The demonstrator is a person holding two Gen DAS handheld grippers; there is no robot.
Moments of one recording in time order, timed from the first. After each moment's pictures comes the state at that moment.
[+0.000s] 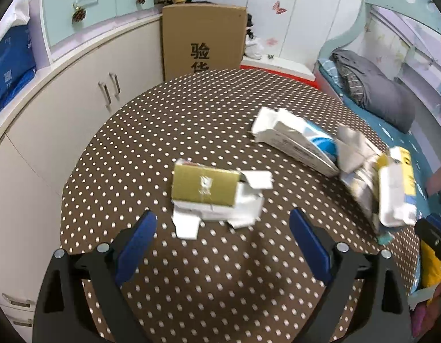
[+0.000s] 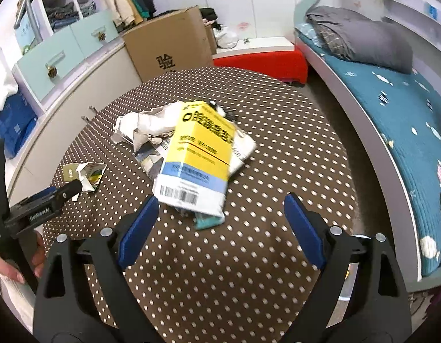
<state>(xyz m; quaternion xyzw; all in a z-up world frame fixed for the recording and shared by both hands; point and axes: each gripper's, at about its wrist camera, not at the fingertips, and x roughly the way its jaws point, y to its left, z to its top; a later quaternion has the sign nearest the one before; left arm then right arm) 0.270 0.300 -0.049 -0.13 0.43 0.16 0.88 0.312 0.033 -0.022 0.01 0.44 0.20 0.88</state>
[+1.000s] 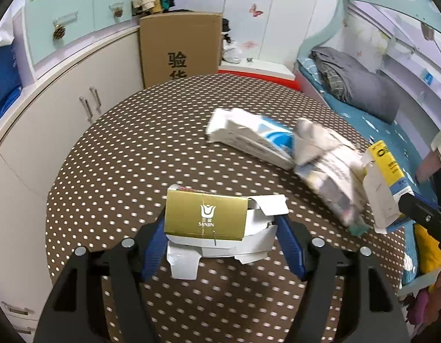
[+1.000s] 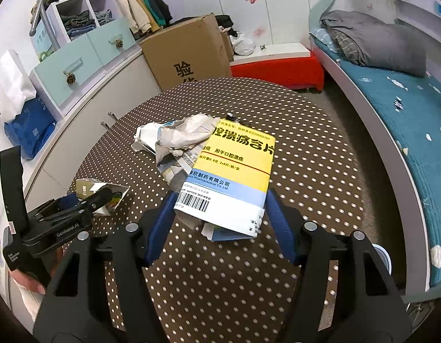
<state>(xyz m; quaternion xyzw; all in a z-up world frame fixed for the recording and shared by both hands) 0.260 0.245 -0.037 -0.10 0.41 0.12 0.90 0.304 0.016 -0.005 0.04 0.42 0.25 0.87</state>
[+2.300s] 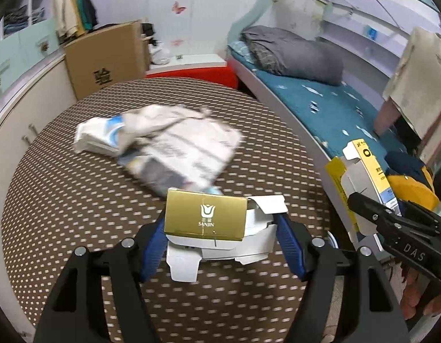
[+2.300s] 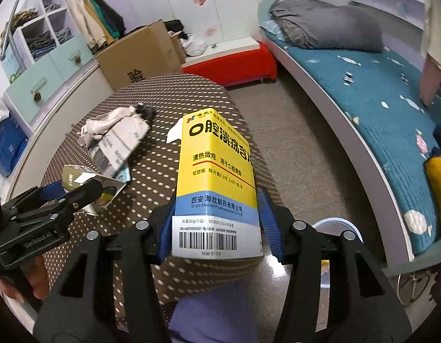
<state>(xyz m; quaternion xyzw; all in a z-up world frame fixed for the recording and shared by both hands) 0.281 0.083 -0.030 -0.03 0.43 -0.01 0.90 0.283 -0.118 -0.031 0.07 0.43 0.16 0.89</state>
